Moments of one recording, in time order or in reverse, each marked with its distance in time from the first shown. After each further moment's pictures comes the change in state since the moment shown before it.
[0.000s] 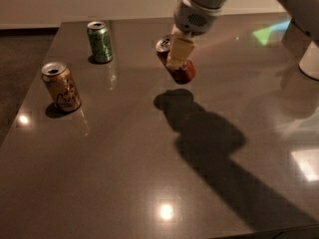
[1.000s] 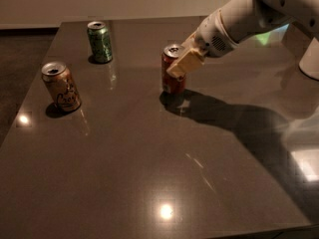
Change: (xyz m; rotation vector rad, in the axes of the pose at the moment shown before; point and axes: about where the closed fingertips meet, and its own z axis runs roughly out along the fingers) arm 0.019 0.000 0.028 -0.078 -0.421 0.224
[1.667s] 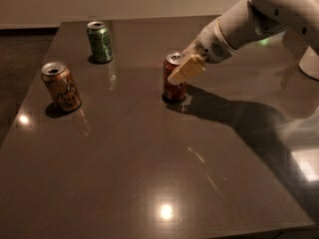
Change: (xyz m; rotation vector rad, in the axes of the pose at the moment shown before) arm 0.021 -0.010 0.014 0.005 0.028 0.061
